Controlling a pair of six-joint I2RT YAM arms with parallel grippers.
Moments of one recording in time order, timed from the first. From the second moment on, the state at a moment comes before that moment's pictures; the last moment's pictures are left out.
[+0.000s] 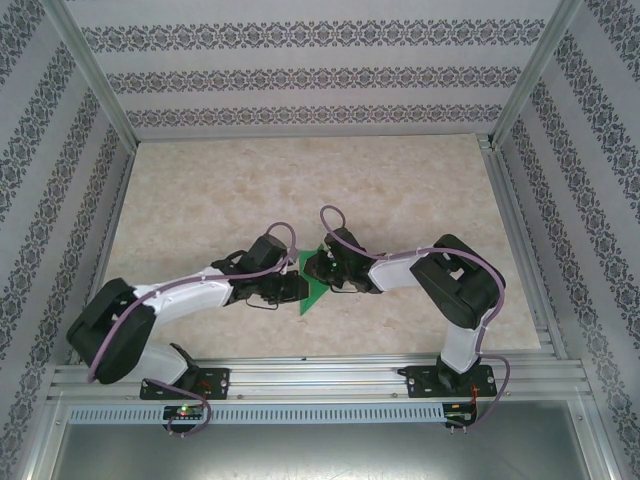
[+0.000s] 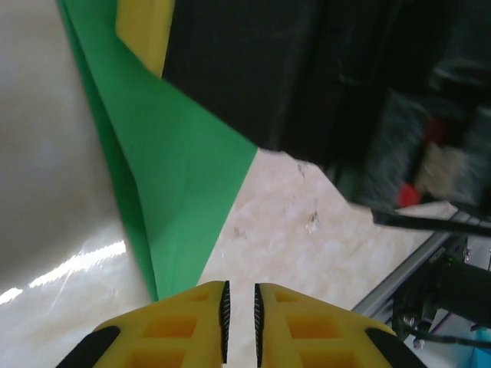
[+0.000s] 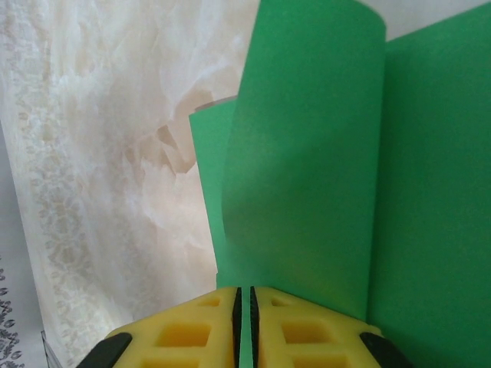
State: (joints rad) left arm -0.68 1.43 0.68 -0.20 0.41 -0.81; right arm 0.73 1.84 0.78 0.28 -0.27 1.12
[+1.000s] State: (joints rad) left arm -0.68 1.59 0.55 0.12 0.45 -0.86; right arm 0.57 1.76 0.77 0.14 -0.34 0.94
